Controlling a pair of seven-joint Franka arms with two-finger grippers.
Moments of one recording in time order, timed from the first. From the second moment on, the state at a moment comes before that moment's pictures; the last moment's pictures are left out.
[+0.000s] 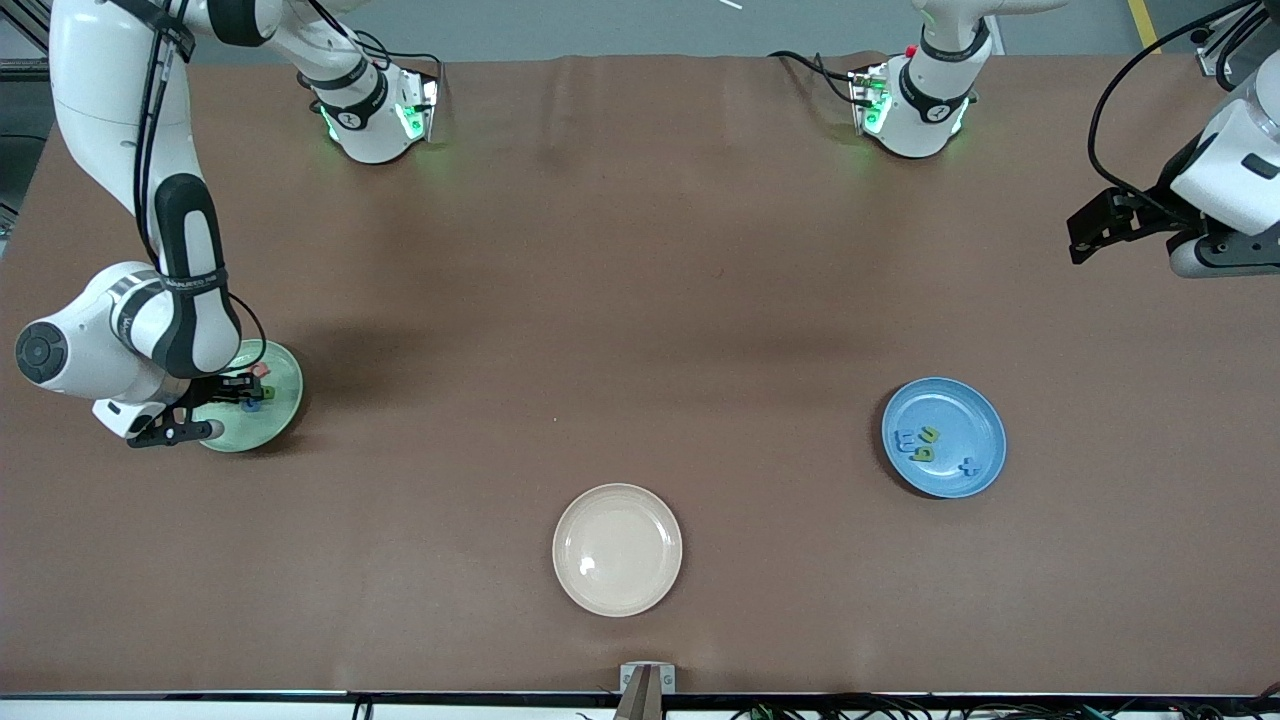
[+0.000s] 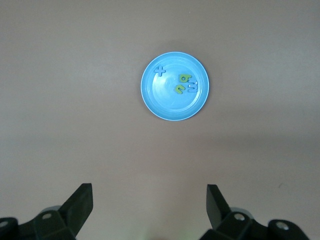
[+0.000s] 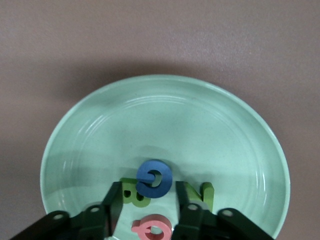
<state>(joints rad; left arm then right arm) 0.01 -0.02 -0.13 -1.57 0.07 1.53 -0.11 0.34 0.61 -0.62 -1.96 0.45 2.28 -0.68</state>
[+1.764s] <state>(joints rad) 0.00 -0.03 -0.12 -1.58 0.03 1.54 -0.11 -0.01 0.09 -0.05 -1.61 0.02 1.51 -0.01</state>
